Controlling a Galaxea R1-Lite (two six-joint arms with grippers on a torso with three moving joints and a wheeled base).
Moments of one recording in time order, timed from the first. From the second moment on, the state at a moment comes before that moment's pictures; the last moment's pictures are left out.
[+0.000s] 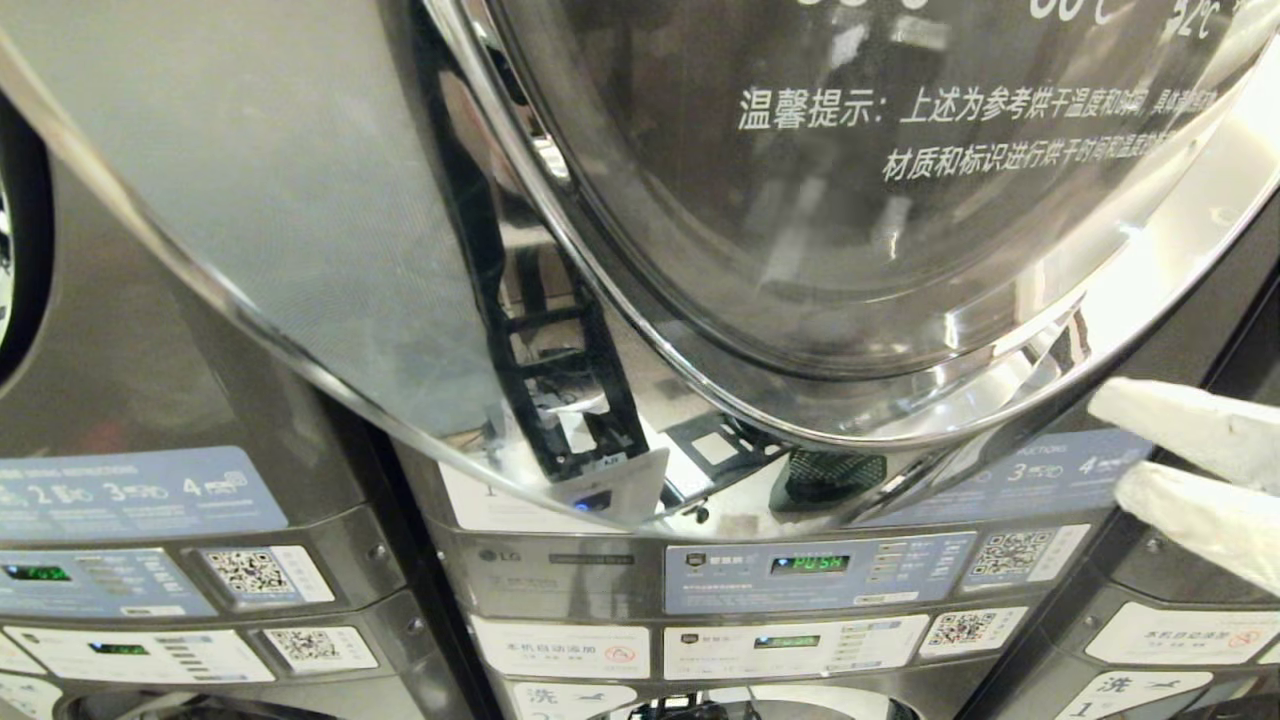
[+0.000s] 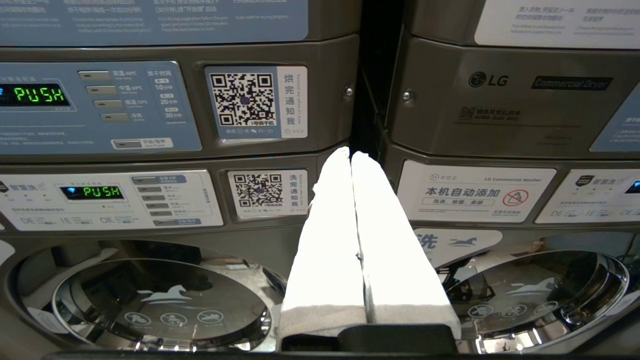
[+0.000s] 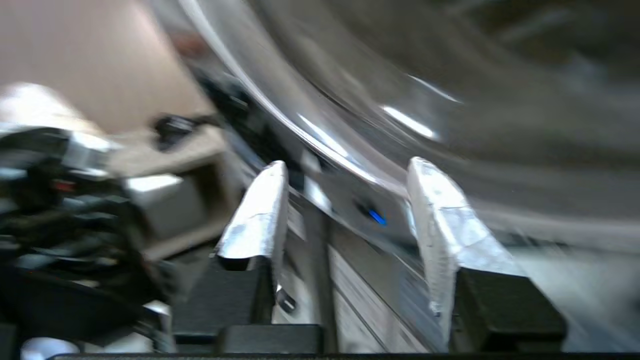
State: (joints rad) left arm 0.00 0.00 0.00 -0.01 0.00 0.00; right arm 0.72 0.96 -0.57 -0.55 0.24 0.09
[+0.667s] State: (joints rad) left arm 0.00 0.00 0.00 -0.01 0.00 0.00; right arm 0.12 0.38 -0.26 0.18 0.07 0.02
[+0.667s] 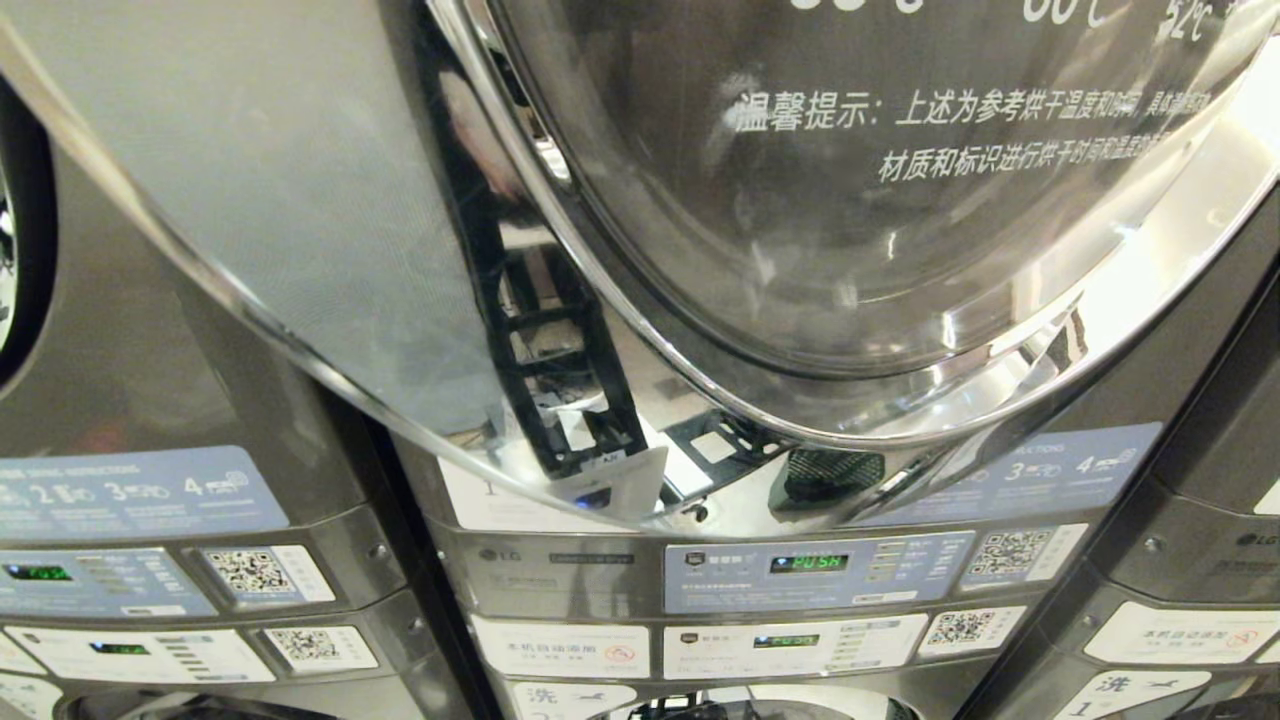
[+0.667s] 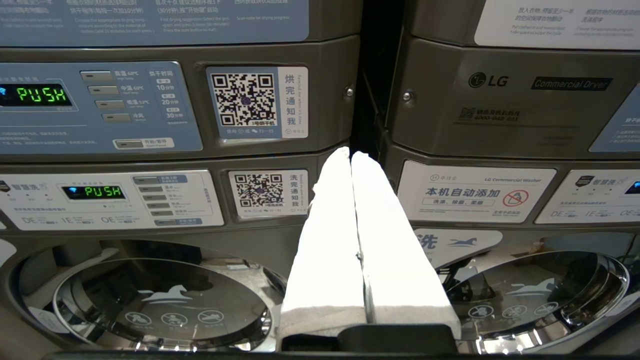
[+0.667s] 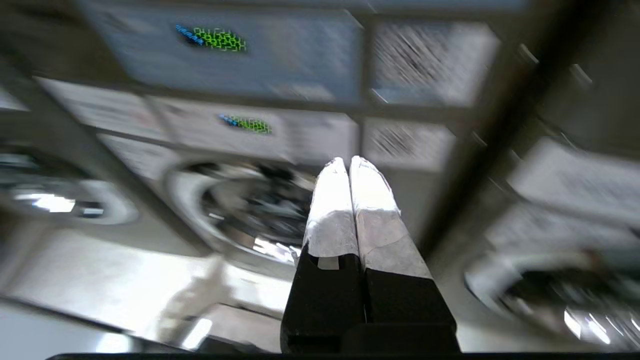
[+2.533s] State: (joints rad) left arm 0.00 0.00 0.00 -0.01 0.00 0.00; right arm 0.00 0.00 0.00 0.00 0.02 -0.09
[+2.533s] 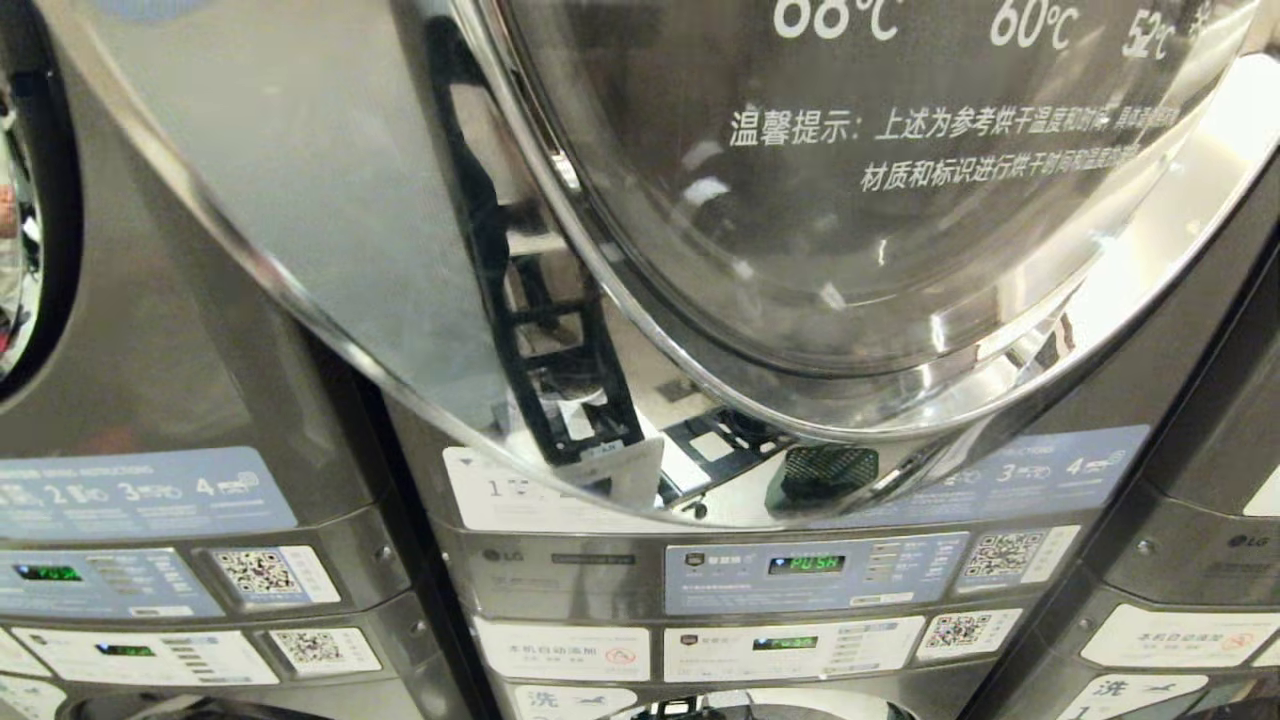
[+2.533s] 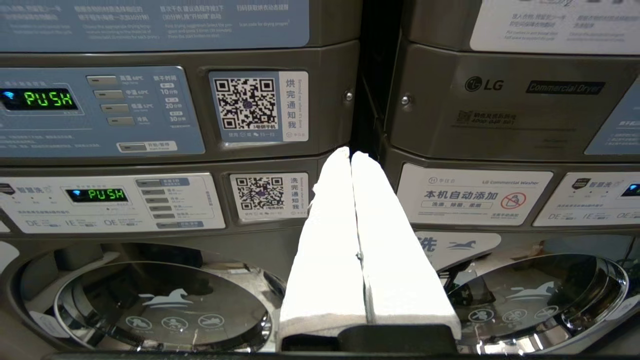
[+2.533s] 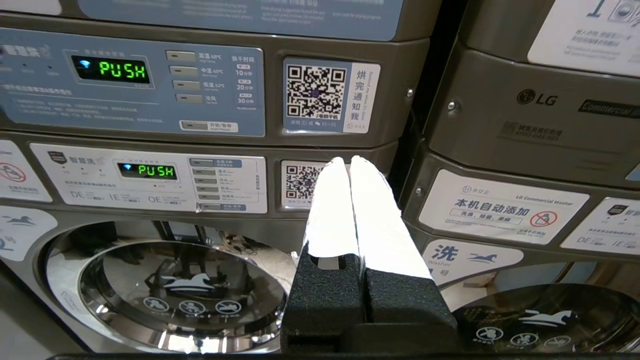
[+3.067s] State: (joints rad) left arm 0.00 0.00 0.00 -0.01 0.00 0.00; right arm 0.00 0.00 0.00 0.00 0.02 -0.07
